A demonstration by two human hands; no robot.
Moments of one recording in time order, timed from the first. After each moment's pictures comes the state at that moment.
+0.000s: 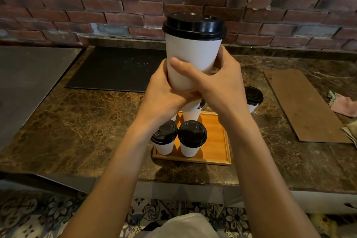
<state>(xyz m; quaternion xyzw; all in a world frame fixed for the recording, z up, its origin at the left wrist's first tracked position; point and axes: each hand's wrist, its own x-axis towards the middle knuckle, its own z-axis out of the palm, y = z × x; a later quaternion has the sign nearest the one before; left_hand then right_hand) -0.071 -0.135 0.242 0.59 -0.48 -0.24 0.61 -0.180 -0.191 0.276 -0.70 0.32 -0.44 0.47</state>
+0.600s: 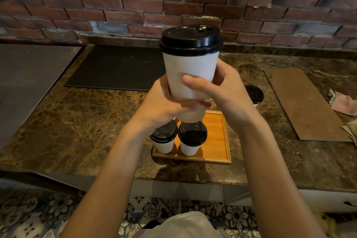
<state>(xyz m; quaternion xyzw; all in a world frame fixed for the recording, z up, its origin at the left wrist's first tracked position) -0.064 -0.127 0.237 0.52 -0.54 -0.35 0.57 -0.201 -0.203 0.267 -0.72 0.23 -0.33 0.56</state>
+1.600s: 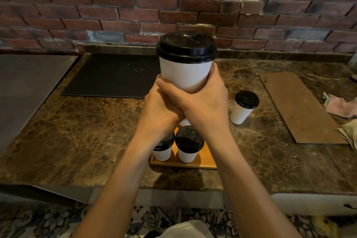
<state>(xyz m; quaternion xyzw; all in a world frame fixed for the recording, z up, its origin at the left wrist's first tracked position) -0.074 -0.133 0.234 0.65 -0.50 -0.18 0.55 -0.174 -0.170 0.269 -0.69 0.38 -0.45 0.42</state>
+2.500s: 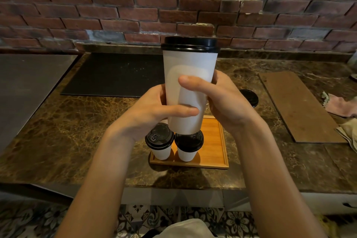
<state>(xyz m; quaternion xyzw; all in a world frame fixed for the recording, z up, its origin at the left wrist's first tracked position) -0.056 -0.121 0.251 0.48 -0.52 -0.48 0.51 -0.203 -0.206 0.274 -0.68 0.24 -0.28 0.64</state>
